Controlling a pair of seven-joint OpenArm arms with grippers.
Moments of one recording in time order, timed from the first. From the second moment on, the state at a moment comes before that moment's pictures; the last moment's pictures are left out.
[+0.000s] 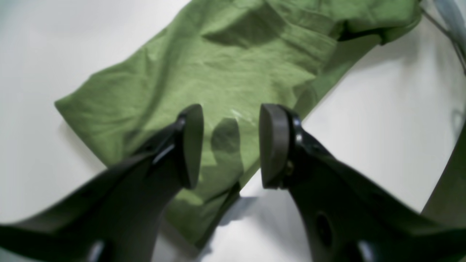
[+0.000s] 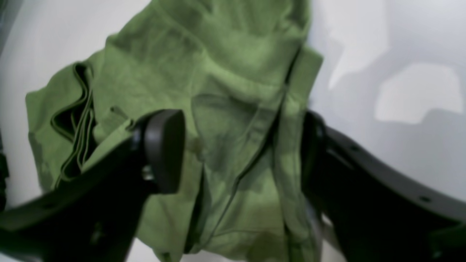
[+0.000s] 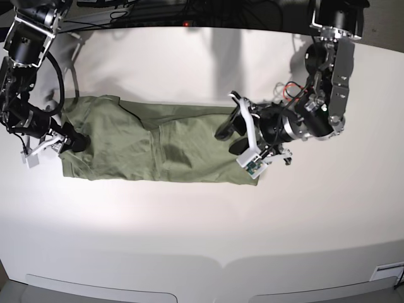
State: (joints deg) left arm -0.8 -6.5 10.2 95.7 -22.2 -38.8 49.7; right arm 8.4 24.9 29.7 58.2 44.6 35.1 -66.7
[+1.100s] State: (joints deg) left arm 2.0 -6.4 10.2 95.3 -7.6 -31.1 41.3; right arm 9.0 21.0 29.6 74.2 54.2 34.6 -75.3
